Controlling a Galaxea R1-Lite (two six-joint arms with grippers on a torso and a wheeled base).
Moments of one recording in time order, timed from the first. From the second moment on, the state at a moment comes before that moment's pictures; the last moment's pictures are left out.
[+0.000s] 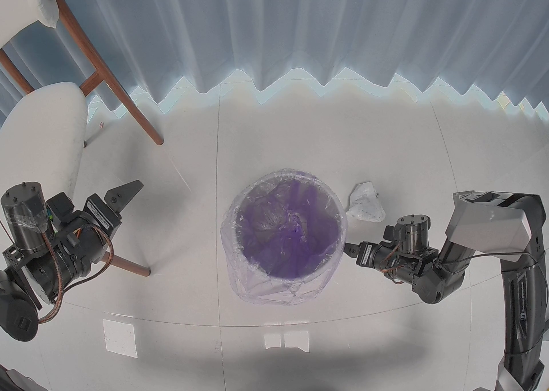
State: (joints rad) left arm -0.25 1.45 -0.37 -0.93 0.02 -0.86; right arm 0.34 2.43 -0.86 -1.09 0.14 0.46
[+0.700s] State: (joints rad) left arm -0.23 1.45 -0.34 -0.93 0.02 -0.86; right arm 0.31 2.53 -1.07 -1.02 0.11 0.47
